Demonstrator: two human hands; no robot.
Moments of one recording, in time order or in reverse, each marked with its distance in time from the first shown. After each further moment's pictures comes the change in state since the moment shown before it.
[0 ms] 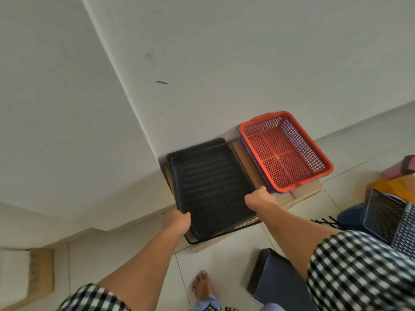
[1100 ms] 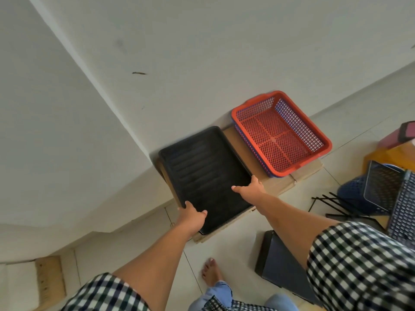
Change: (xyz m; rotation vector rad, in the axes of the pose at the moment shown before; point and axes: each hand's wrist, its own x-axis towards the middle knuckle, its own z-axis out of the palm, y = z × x) left_hand 0.006 0.013 0.027 0.187 -0.227 0.092; right_hand 0.030 0.008 0.031 0.296 -0.187 -0.069
